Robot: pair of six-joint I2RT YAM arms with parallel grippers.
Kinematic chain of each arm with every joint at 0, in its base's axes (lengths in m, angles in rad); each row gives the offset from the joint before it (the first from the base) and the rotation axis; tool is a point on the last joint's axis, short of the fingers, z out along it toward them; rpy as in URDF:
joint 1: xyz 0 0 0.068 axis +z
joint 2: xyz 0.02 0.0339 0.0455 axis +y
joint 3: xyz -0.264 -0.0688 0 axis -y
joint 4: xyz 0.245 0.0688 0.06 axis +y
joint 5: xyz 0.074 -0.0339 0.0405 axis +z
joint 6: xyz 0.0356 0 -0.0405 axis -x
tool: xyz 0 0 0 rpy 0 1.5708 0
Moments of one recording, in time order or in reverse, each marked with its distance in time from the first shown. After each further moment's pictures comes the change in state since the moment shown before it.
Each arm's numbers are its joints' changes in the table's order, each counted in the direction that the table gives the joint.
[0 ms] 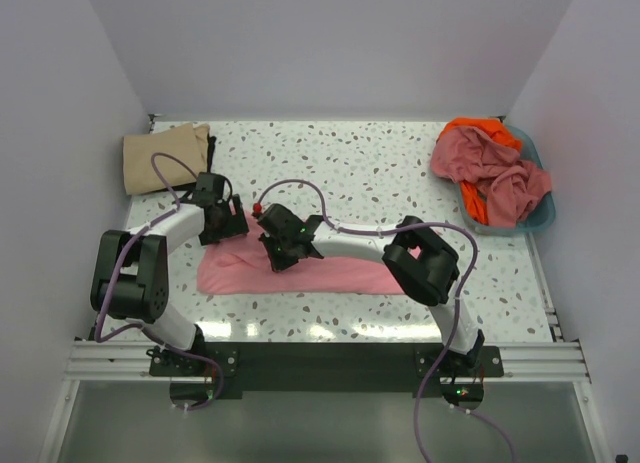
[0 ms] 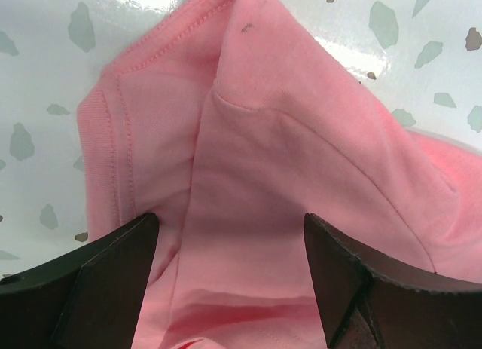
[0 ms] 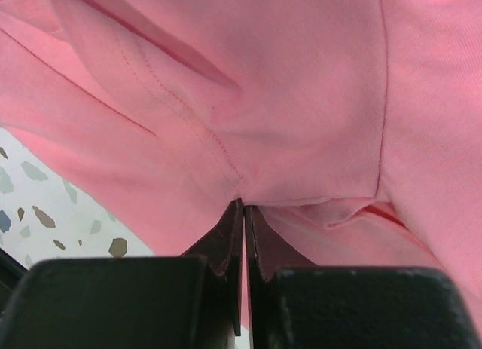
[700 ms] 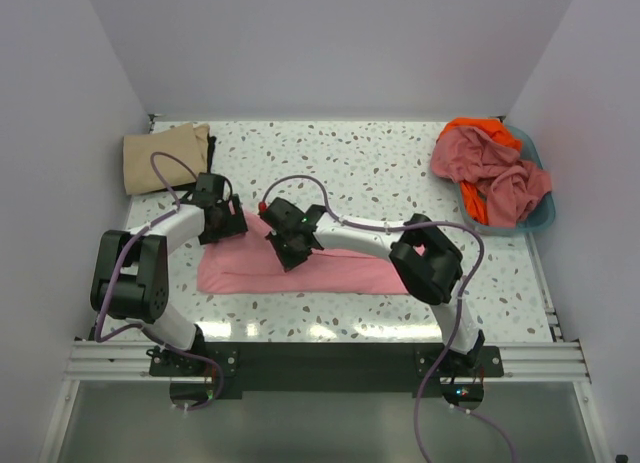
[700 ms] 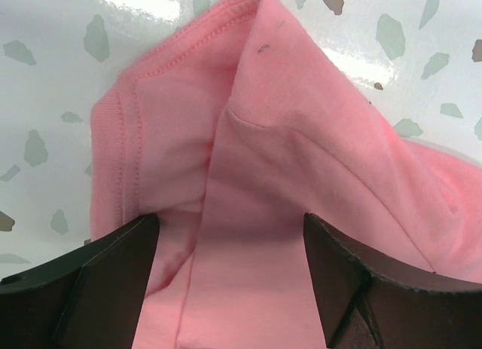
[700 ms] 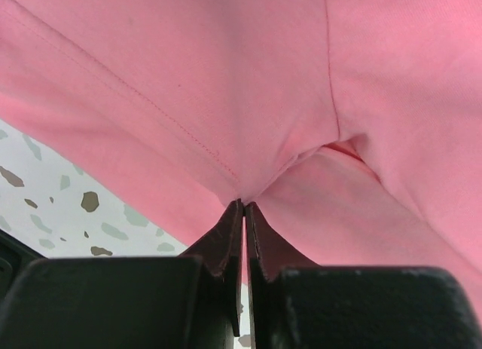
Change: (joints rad) left arm 0.000 0.000 -0.008 -0.021 0.025 -0.002; right arm -0.020 -0.018 0.069 0.229 0.003 0.028
